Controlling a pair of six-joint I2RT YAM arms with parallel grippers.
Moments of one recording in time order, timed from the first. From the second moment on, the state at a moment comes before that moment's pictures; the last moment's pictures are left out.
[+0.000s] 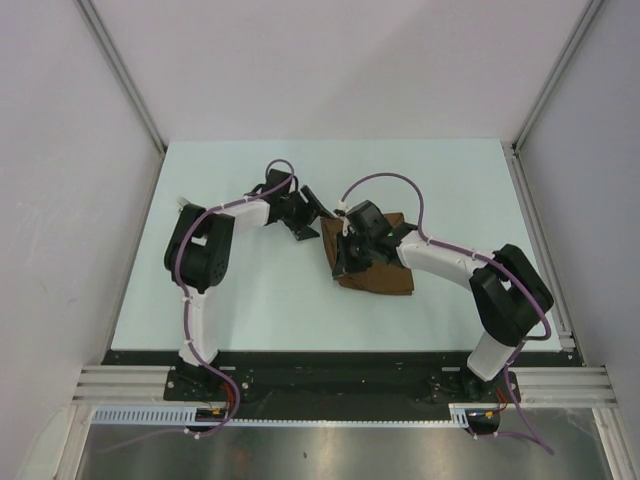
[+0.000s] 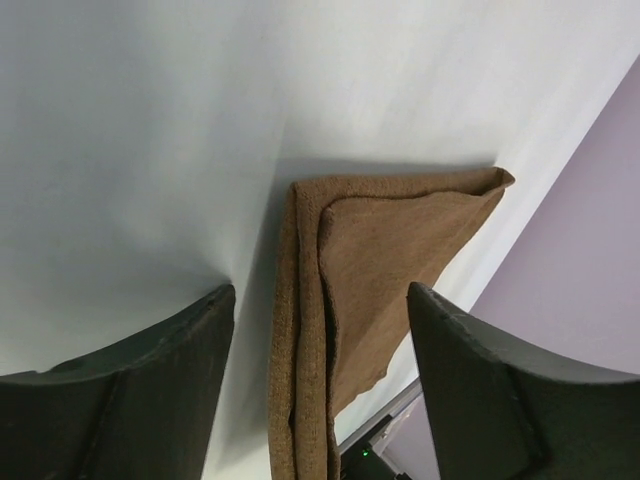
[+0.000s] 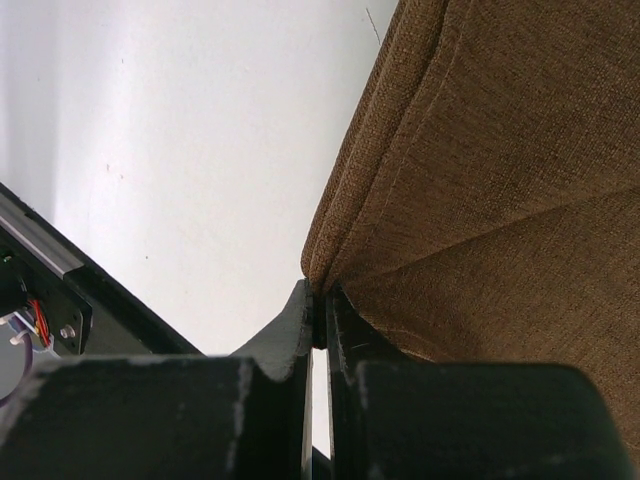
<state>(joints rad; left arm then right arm) -0.36 2.09 1.37 -0.17 0.43 -1.04 0.73 1.69 1.12 -0.33 -0.25 0.47</state>
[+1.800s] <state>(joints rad) -0.24 1.56 1.20 -0.44 0.24 -0.83 0.93 1.75 1.01 0.41 -0.54 0.81</state>
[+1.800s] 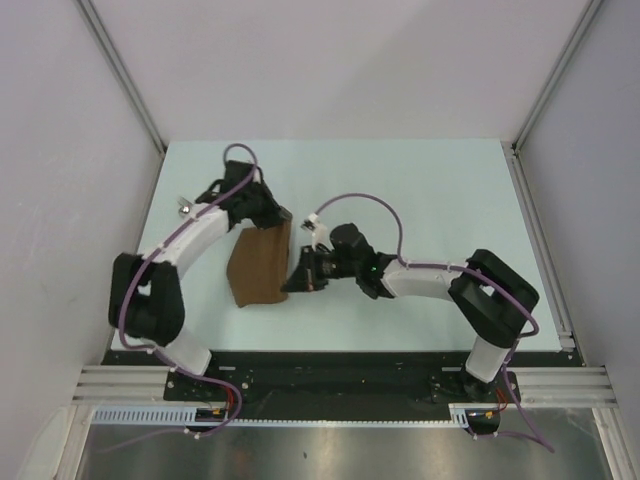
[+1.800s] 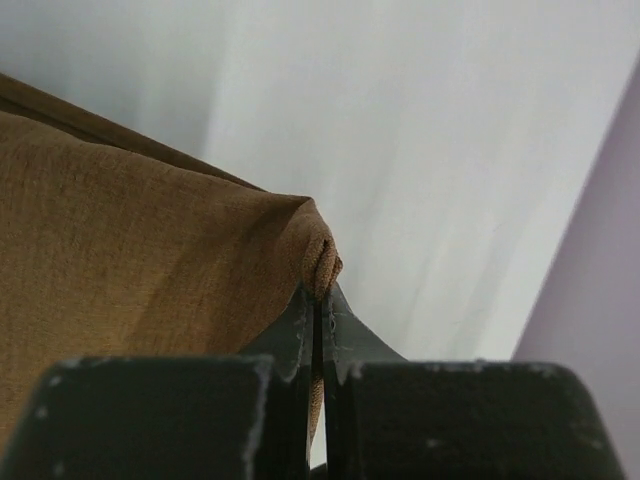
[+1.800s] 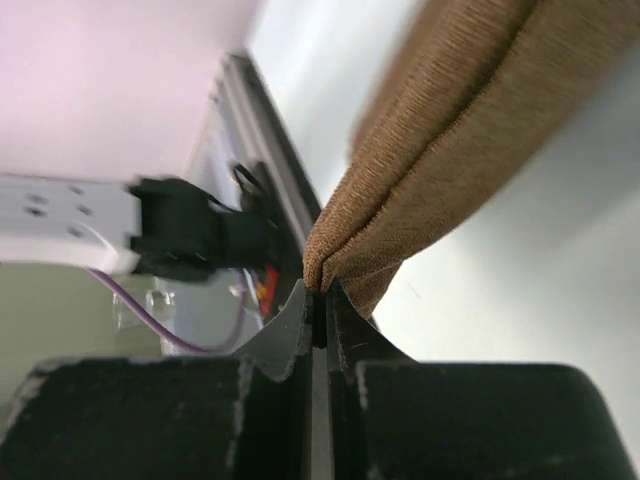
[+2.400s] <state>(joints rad) -0.59 2.04 1.45 -0.18 0.19 -0.91 0.50 1.37 0.40 0.44 -0.64 0.76</state>
